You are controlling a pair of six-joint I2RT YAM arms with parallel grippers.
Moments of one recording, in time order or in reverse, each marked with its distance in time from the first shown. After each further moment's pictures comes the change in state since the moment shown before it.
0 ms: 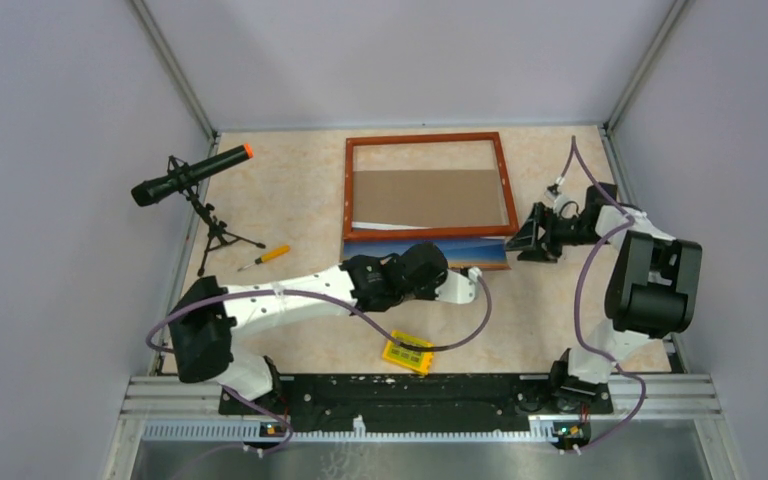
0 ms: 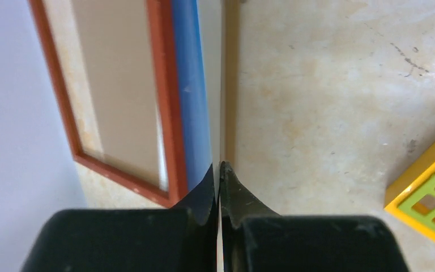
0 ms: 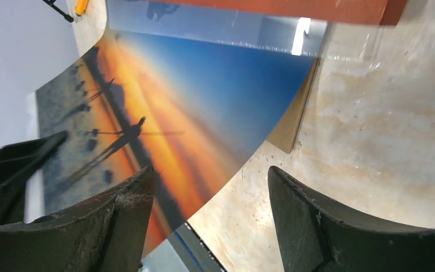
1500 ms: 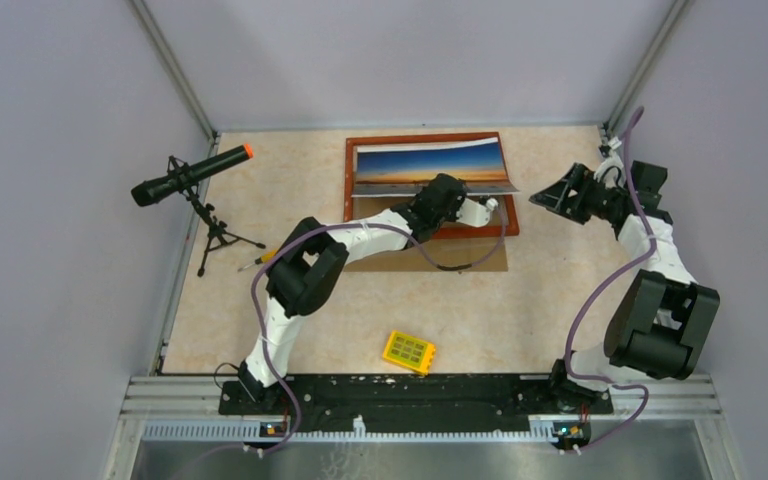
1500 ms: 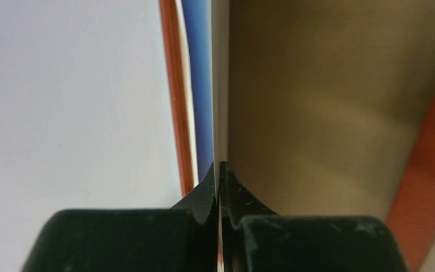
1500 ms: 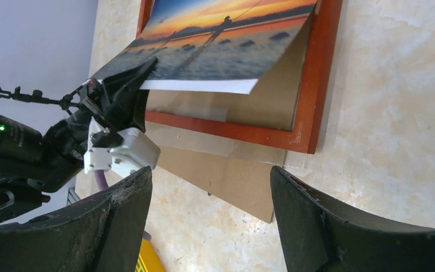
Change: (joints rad) left arm 0.327 0.615 0.498 0.445 -0.060 0.463; right arm -0.108 -0.246 0.008 0.435 0.034 0.331
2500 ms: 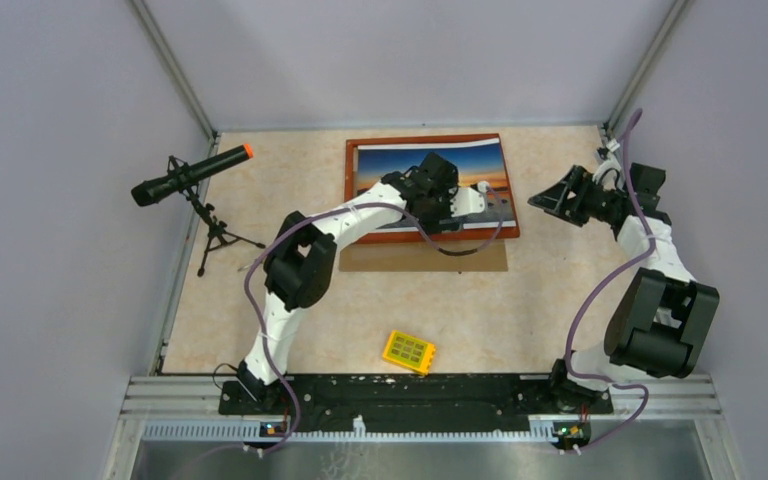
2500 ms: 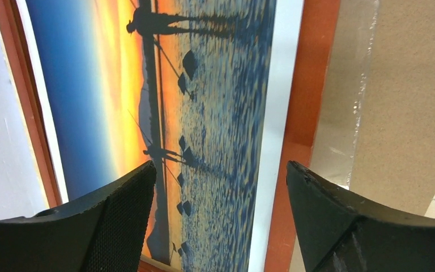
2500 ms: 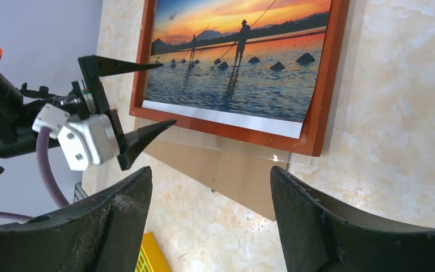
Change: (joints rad) left arm 0.068 0.028 0.245 -0.581 0.404 -0.288; right arm -0.001 0.007 -0.013 0.007 -0.024 0.005
